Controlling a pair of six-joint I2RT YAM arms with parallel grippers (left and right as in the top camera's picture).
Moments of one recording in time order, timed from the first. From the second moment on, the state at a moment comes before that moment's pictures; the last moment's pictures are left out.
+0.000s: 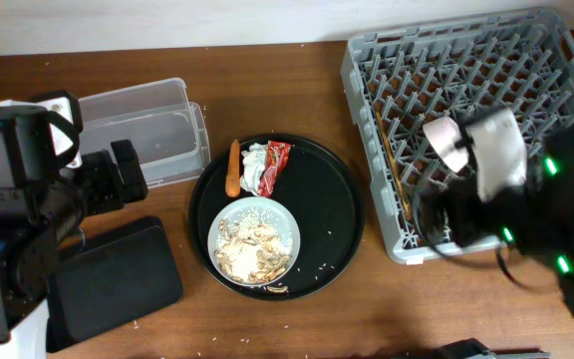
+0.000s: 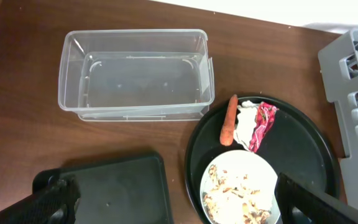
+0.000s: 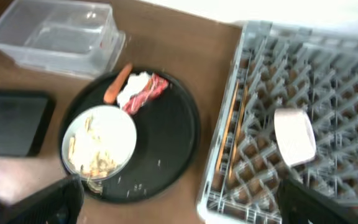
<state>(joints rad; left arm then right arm) -0.04 1.27 1.92 -1.46 -0.09 -0.20 0.22 1.08 1.74 -1.38 -0.19 -0.09</state>
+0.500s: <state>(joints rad) -0.04 1.27 1.91 -1.46 -0.09 -0.20 0.22 0.55 0.99 -0.77 0.04 -0.12</state>
